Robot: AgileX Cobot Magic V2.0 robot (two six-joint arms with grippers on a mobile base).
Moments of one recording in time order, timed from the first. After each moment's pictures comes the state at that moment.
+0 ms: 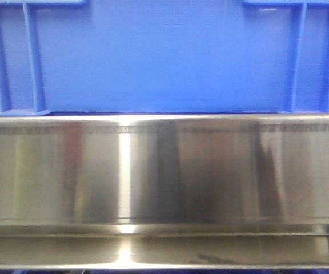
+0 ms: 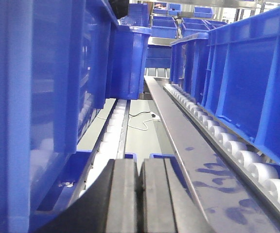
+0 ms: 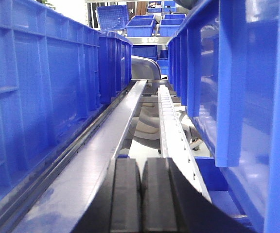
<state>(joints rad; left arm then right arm) 0.01 0.01 0.00 -0.01 0.06 -0.03 -0.04 0.00 0.00 0.10 0.06 -0.03</state>
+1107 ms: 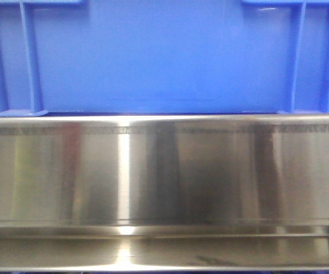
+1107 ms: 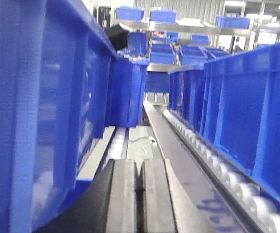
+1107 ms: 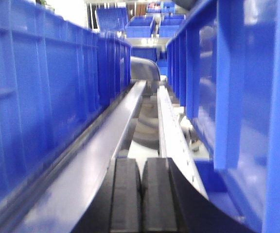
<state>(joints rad) 0.01 0.01 0.00 -0.01 -0.05 -0.03 -0.04 0.00 0.00 0.10 0.01 -0.03</state>
